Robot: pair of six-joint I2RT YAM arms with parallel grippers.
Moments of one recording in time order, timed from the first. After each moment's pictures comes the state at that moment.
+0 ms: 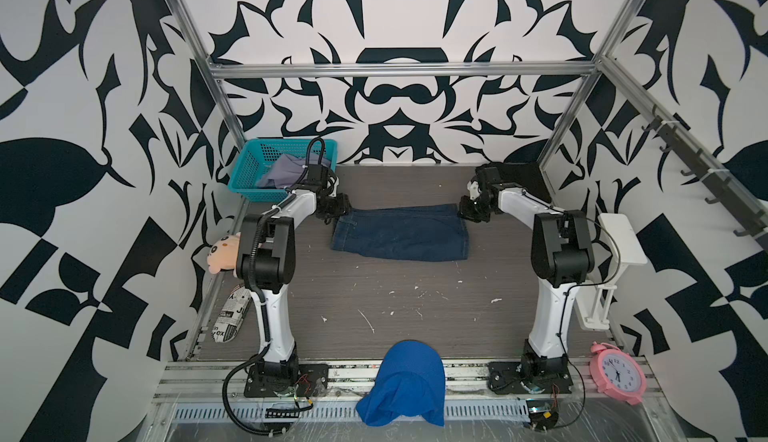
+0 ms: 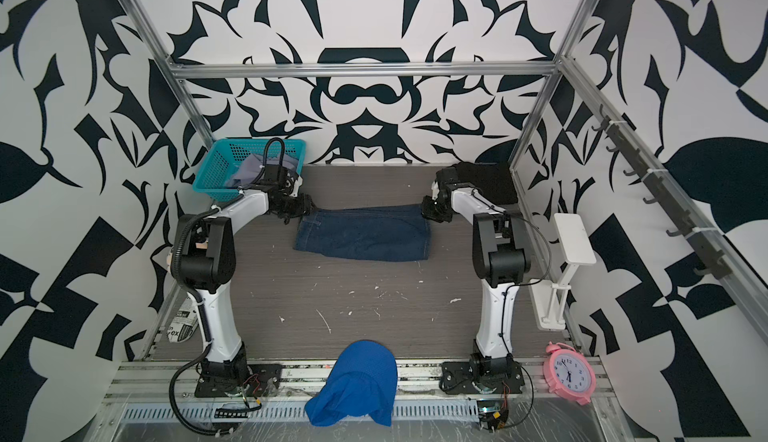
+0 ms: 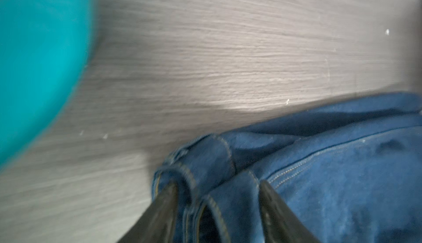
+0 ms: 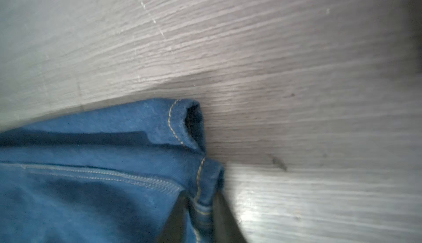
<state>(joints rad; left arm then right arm) -0.15 2.04 1.52 -0.50 0.32 -0.22 0.12 2.07 1.52 -0.58 -0.25 0.33</state>
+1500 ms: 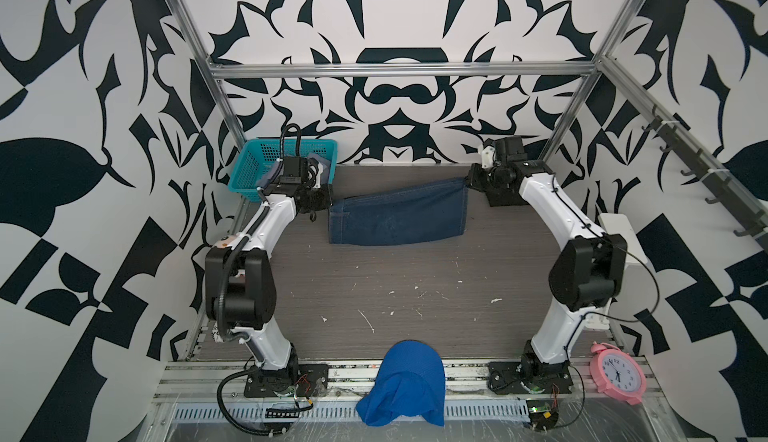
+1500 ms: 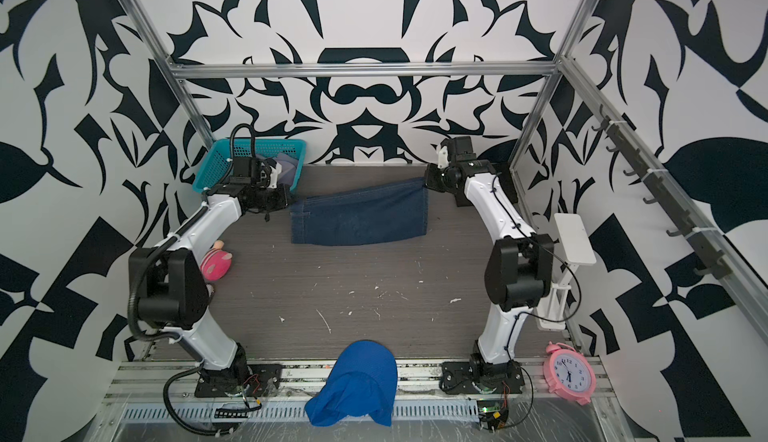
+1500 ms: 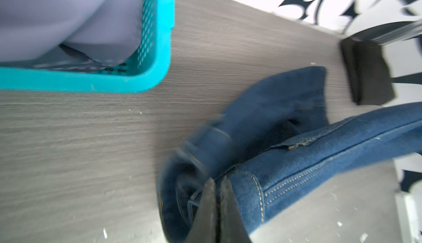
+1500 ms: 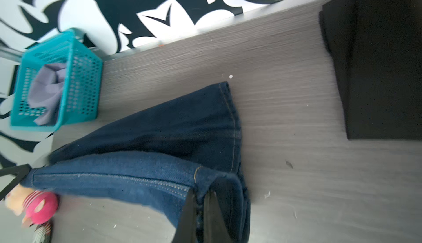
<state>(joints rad) -0.10 1.66 1.36 -0.53 0.37 -0.25 0.12 1.76 1.65 -0.69 -0.31 0.35</state>
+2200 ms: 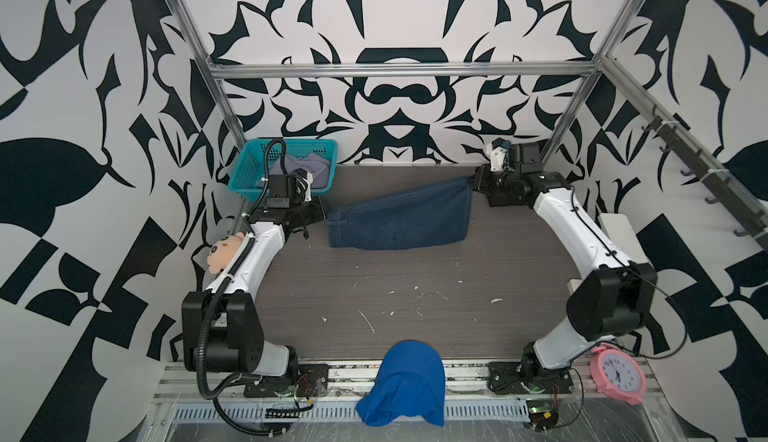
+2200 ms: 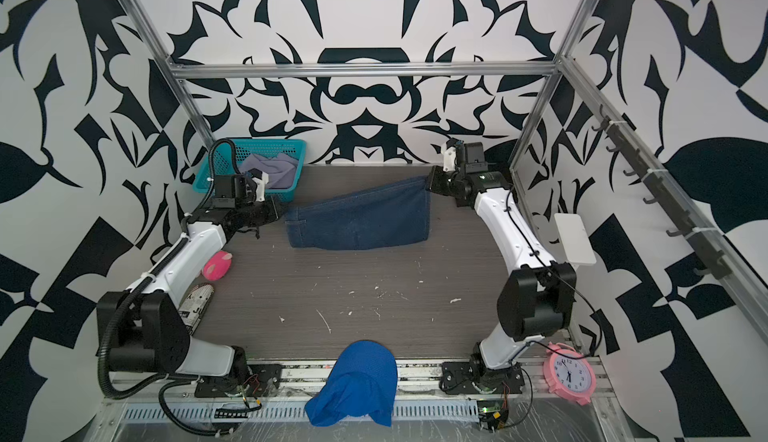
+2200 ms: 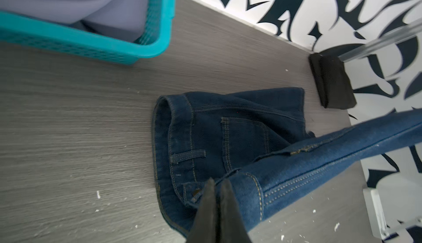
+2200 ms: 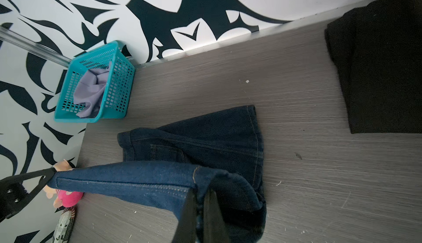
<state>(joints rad) -0.06 1.46 1.12 -0.41 0.39 -0.34 0.12 1.65 1.54 -0.61 -0.36 0.38</state>
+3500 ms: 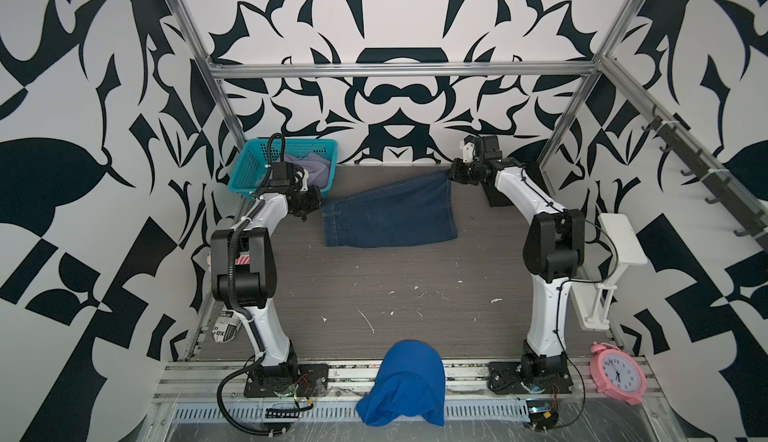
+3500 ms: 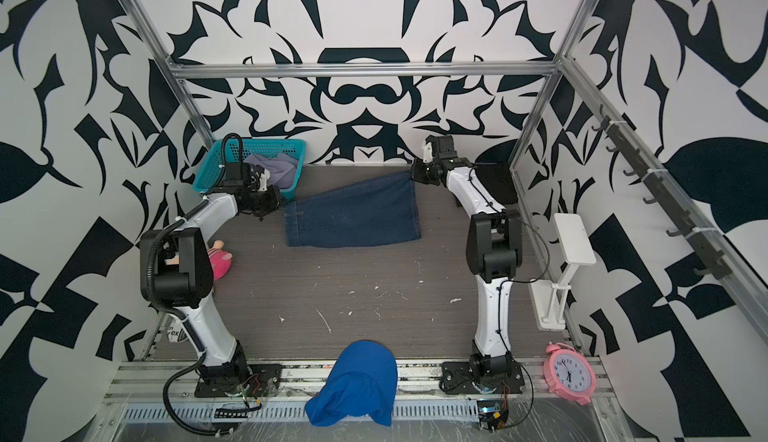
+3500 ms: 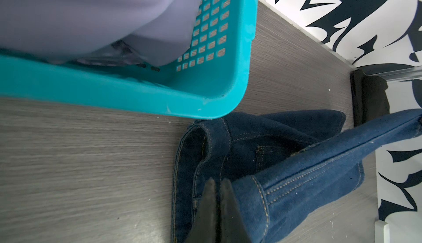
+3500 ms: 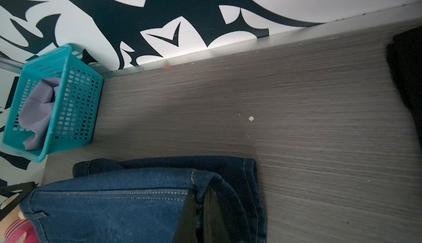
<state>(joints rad) 0.03 1.88 1.42 -0.46 0.44 -0.32 0.15 2.15 1.91 -0.53 -0.34 0.36</state>
